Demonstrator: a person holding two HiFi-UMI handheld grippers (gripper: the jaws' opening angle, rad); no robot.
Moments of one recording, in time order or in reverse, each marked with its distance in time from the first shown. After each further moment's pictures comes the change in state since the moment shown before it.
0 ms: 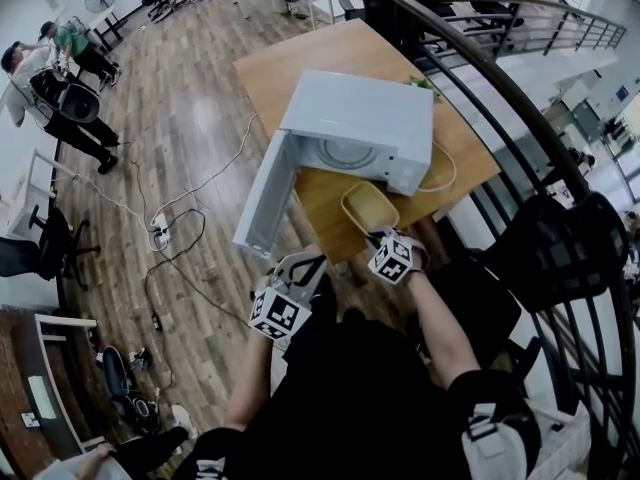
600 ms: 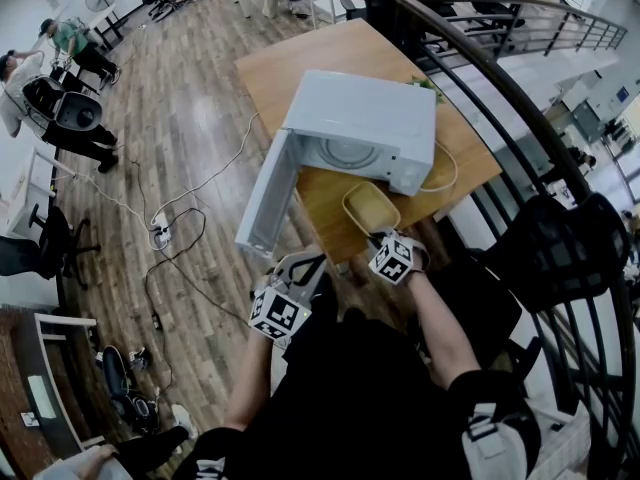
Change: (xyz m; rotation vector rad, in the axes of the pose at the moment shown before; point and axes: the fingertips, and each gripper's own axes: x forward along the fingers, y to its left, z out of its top) left arm -0.003 0.006 -0.004 -0.005 0.000 0.002; right arm 0.005 0.002 0.001 0.016 0.006 0.011
